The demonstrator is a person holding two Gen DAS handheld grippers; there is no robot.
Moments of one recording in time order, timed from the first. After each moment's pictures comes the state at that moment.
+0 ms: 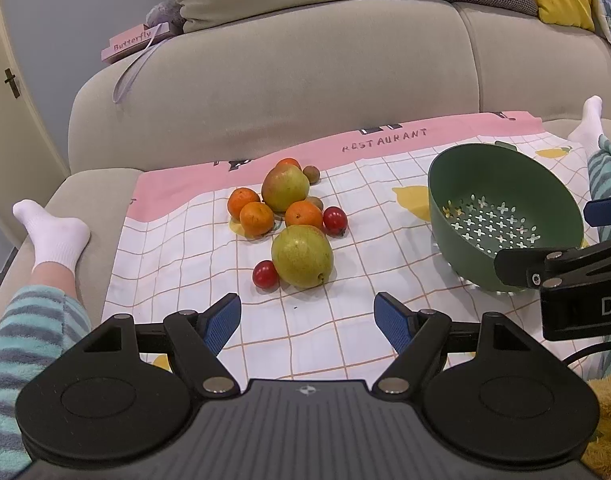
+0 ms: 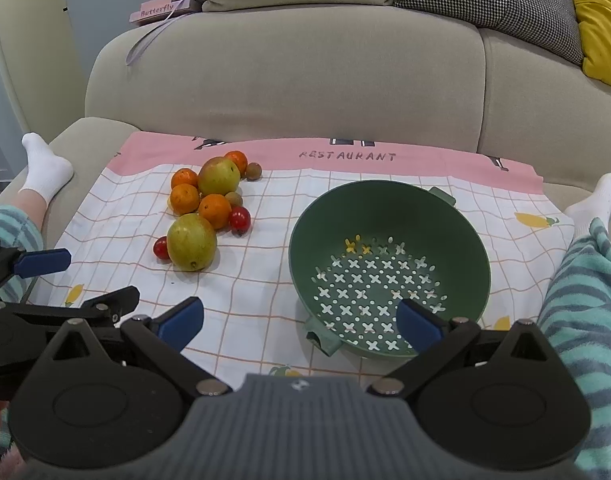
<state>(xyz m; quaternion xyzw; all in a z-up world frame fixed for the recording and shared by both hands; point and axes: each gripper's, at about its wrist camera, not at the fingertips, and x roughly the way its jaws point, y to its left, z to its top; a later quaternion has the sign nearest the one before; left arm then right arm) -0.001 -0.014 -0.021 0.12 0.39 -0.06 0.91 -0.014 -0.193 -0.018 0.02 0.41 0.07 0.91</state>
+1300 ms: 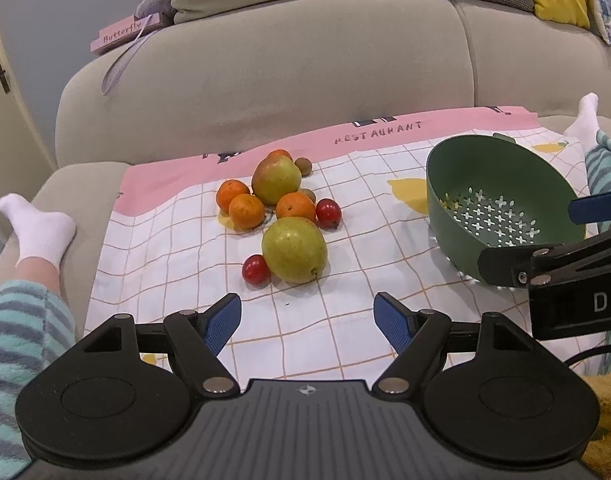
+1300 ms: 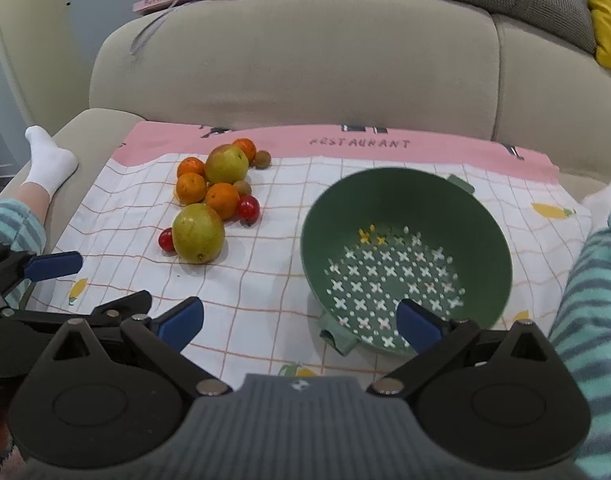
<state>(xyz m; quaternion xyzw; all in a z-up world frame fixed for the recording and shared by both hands) 0.010 -0.006 -0.032 0.11 0.40 -0.08 0.91 -0.003 -0.185 -0.029 0.03 0.42 0.09 0.90</state>
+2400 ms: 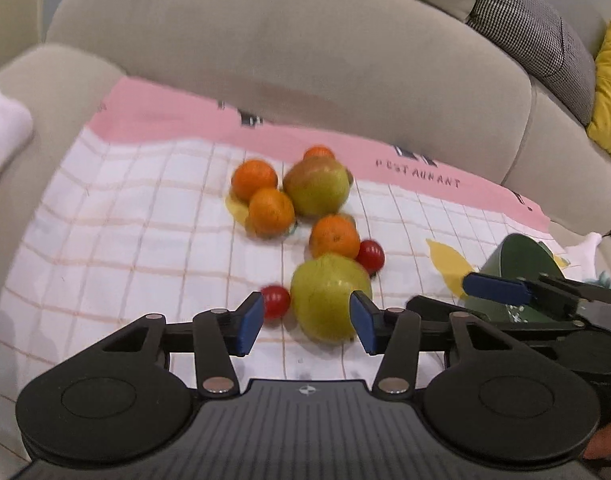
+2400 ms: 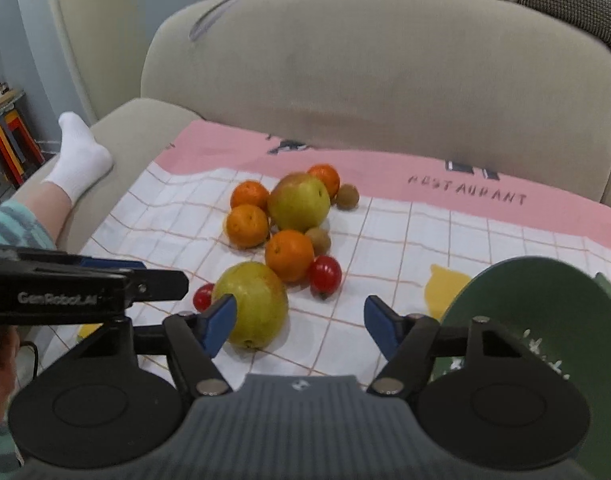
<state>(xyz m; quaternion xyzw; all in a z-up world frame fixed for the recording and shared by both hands) 0.110 0.087 -0.071 -0.12 0.45 -0.11 0.88 0.107 -0.118 -0.074 0.01 0.40 0.19 0.89</state>
